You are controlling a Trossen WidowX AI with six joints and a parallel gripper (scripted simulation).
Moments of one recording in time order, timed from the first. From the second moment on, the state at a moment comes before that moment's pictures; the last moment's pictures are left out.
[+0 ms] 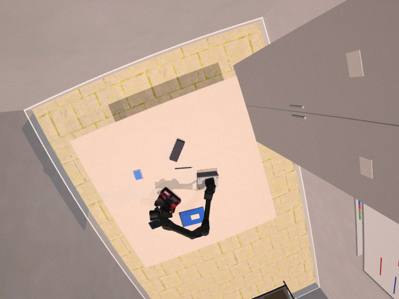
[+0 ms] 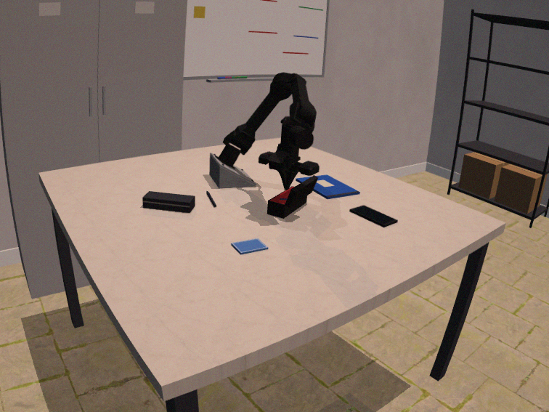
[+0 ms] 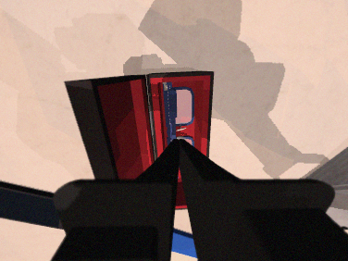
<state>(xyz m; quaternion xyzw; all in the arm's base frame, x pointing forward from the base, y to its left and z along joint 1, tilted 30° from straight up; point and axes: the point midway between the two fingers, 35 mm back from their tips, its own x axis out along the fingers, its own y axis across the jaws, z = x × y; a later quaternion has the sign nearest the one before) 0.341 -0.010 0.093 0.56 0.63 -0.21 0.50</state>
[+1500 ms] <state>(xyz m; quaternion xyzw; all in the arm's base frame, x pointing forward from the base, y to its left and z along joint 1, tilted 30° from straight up) 0.371 -0.083 0.093 0.56 0.63 -0.21 0.50</state>
